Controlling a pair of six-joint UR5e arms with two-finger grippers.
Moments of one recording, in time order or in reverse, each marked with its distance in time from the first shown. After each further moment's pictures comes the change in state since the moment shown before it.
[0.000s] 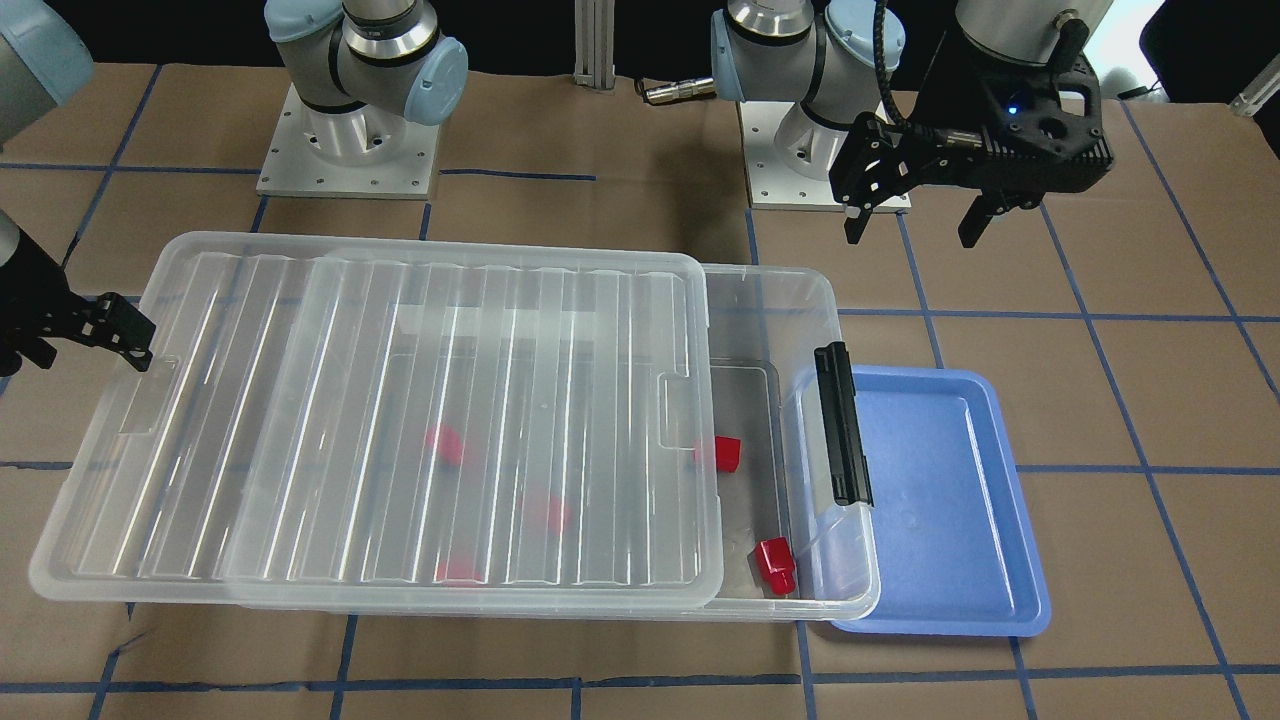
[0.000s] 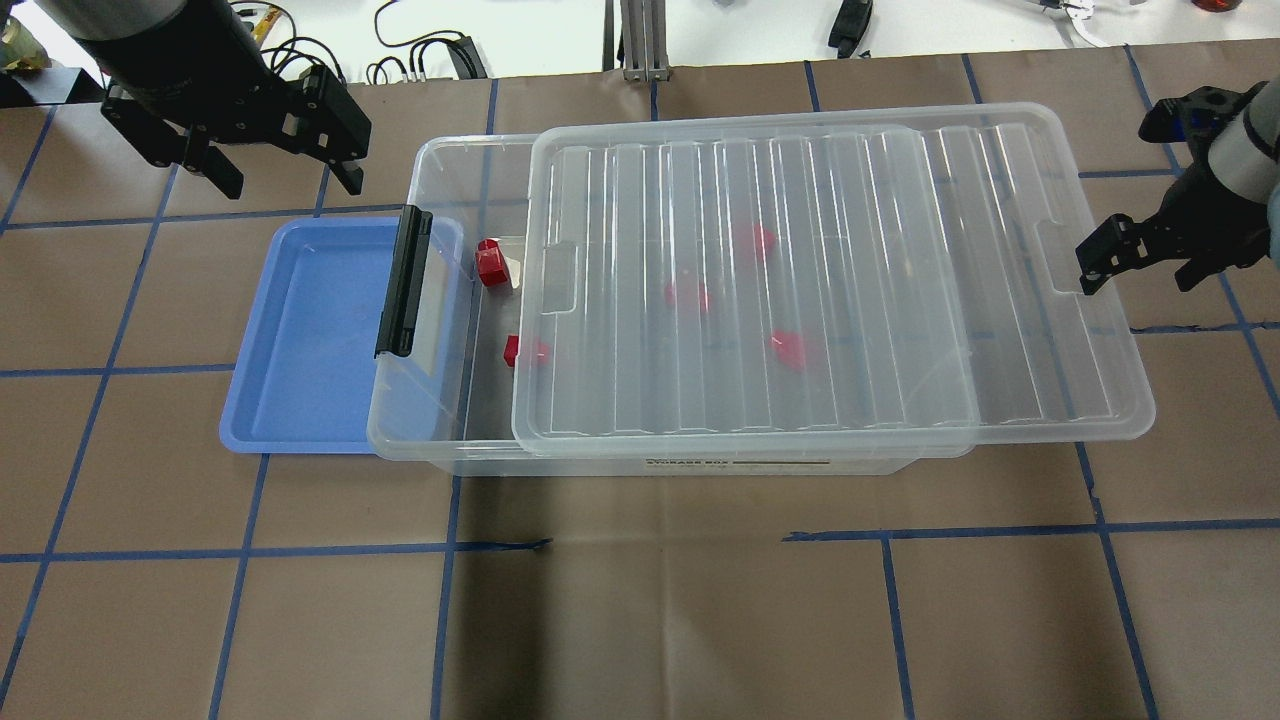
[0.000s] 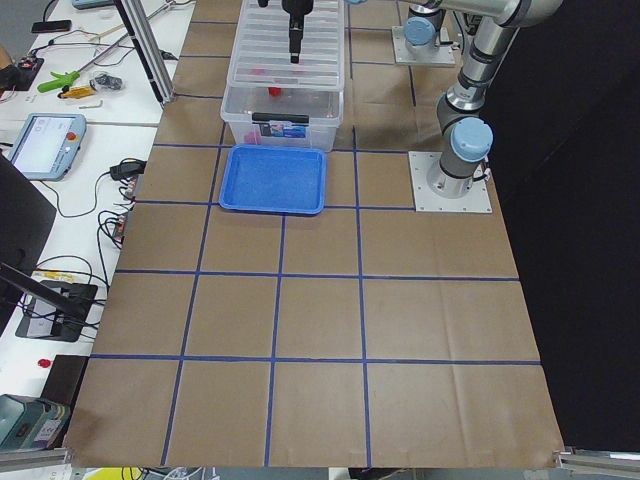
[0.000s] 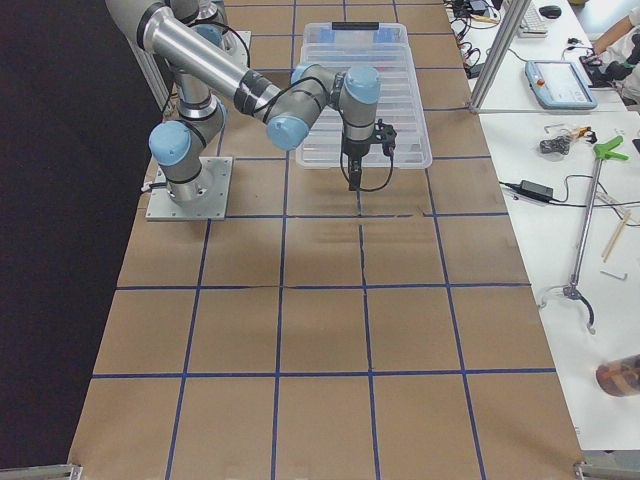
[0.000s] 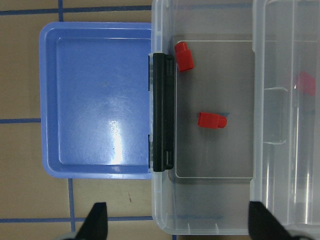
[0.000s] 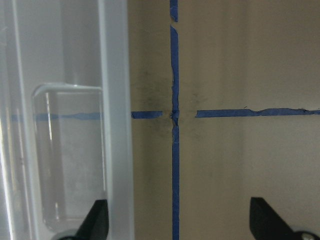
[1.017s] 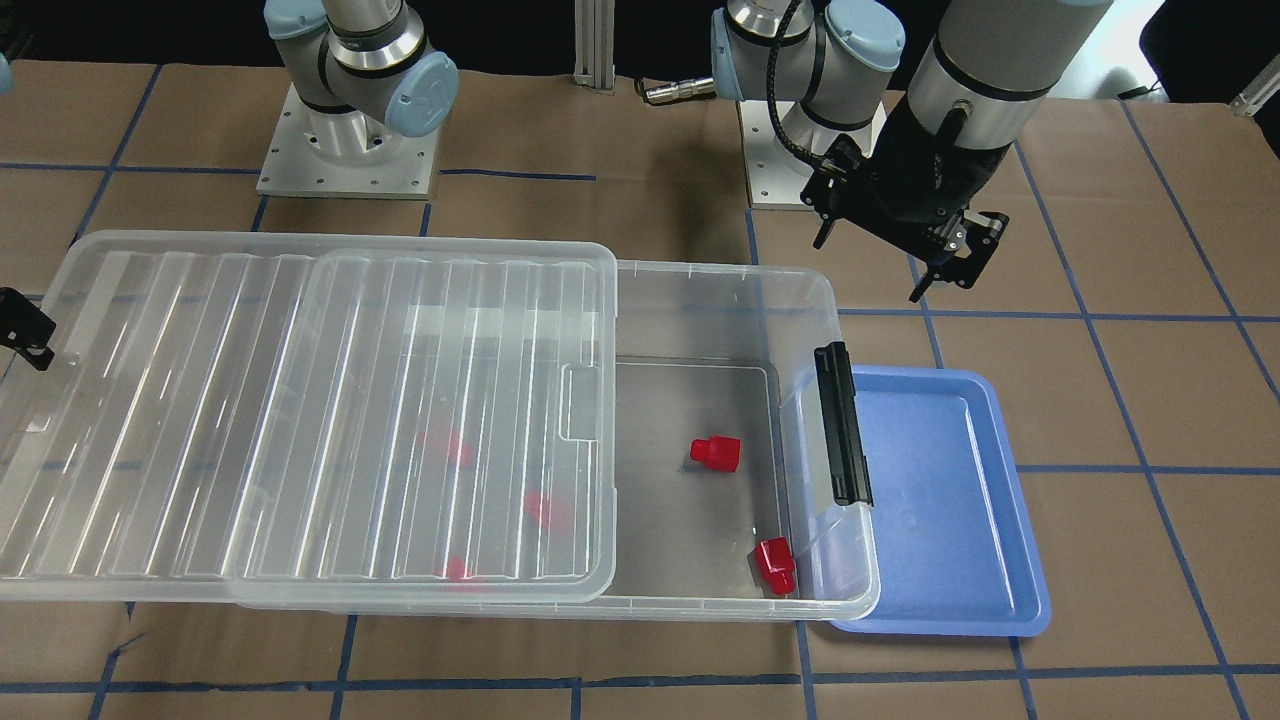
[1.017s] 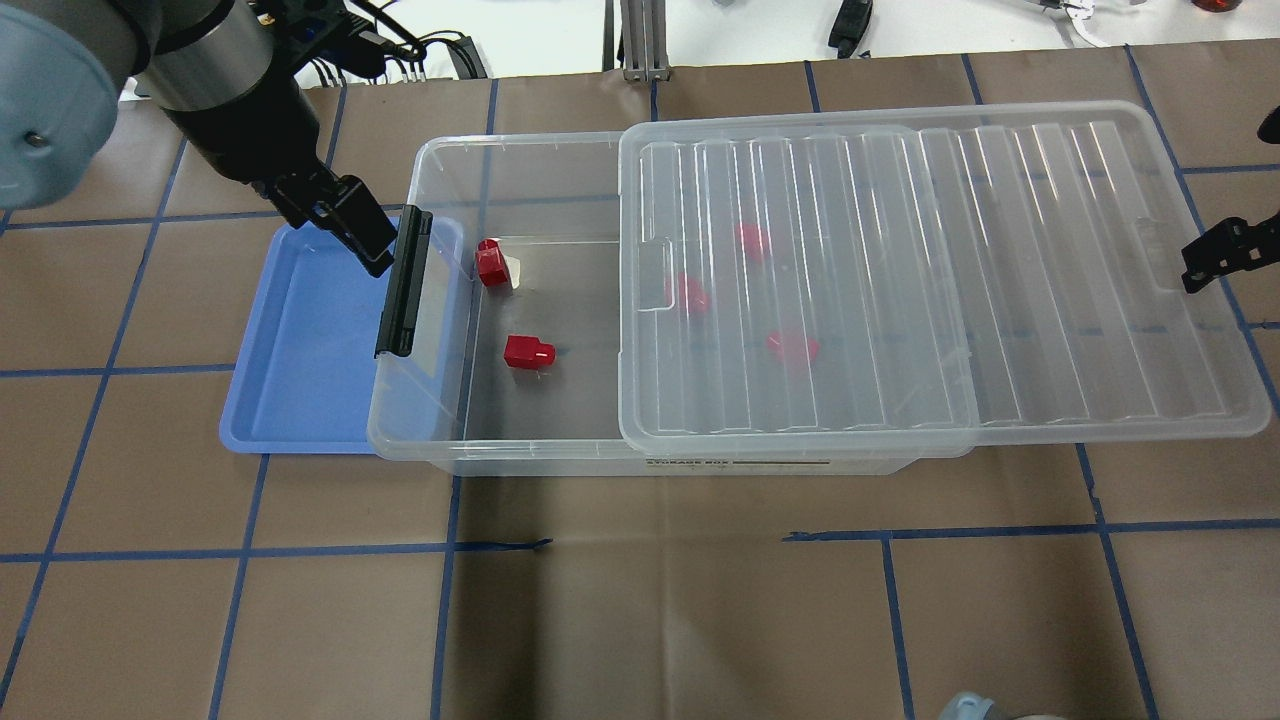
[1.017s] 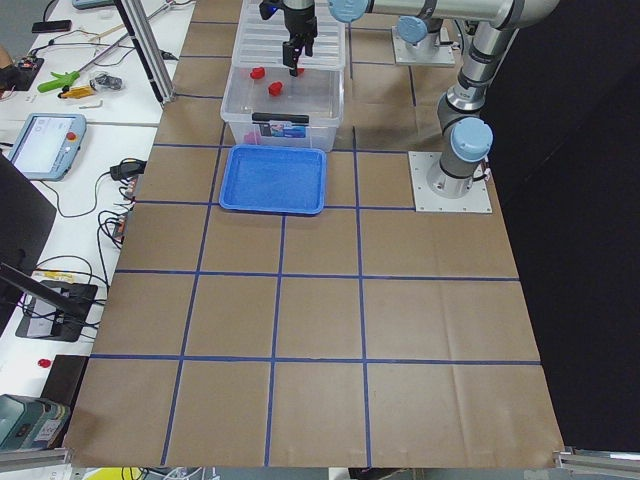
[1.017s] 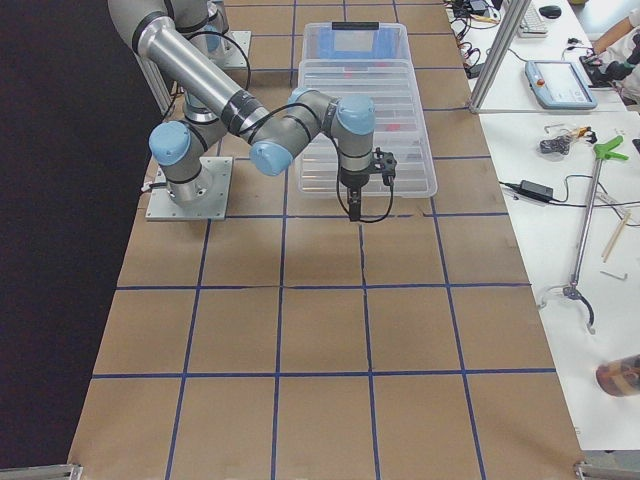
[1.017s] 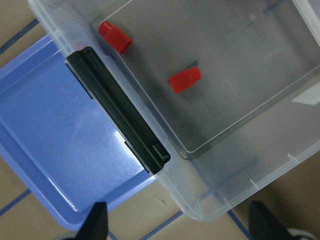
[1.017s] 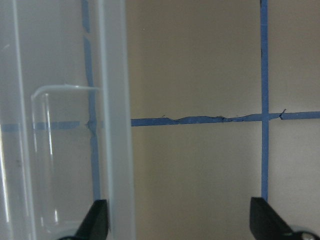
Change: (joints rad) left arm -0.013 -0.033 -0.084 0.009 -0.014 0.665; right arm -0.162 0.025 -0.006 -0.095 -0.001 -0.133
